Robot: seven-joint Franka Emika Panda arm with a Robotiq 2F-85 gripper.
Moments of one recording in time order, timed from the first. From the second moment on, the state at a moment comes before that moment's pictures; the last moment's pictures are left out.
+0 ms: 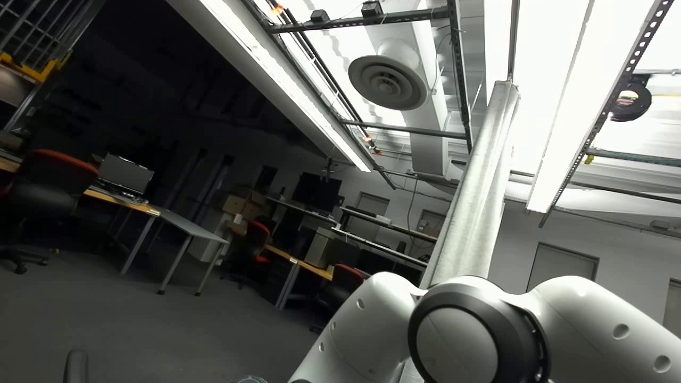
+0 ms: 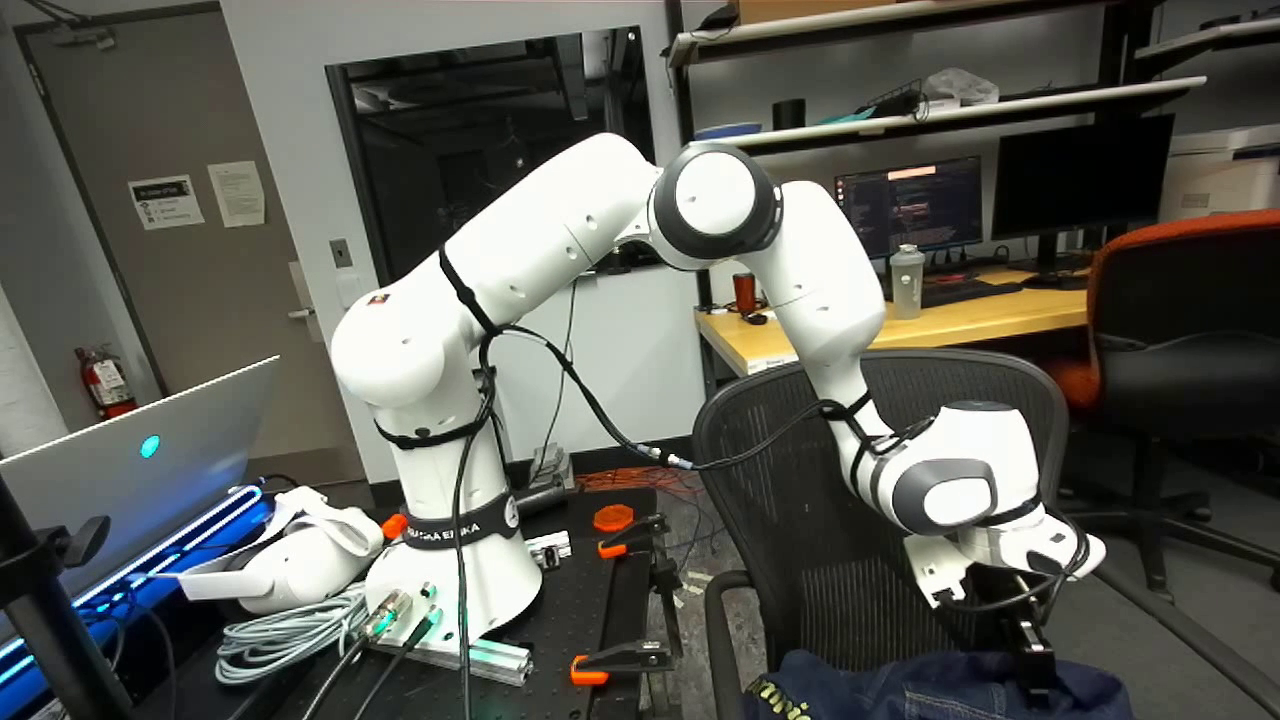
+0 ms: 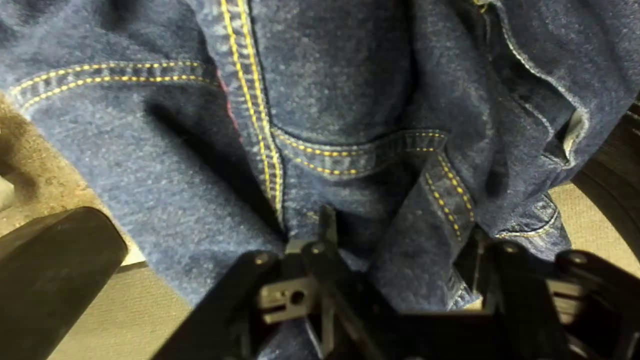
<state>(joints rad) 0.25 1.08 -0.22 -1.72 -0.05 2.89 0.38</state>
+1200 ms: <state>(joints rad) 0.19 0.81 -0.24 -1.77 -0.03 2.78 0.34</state>
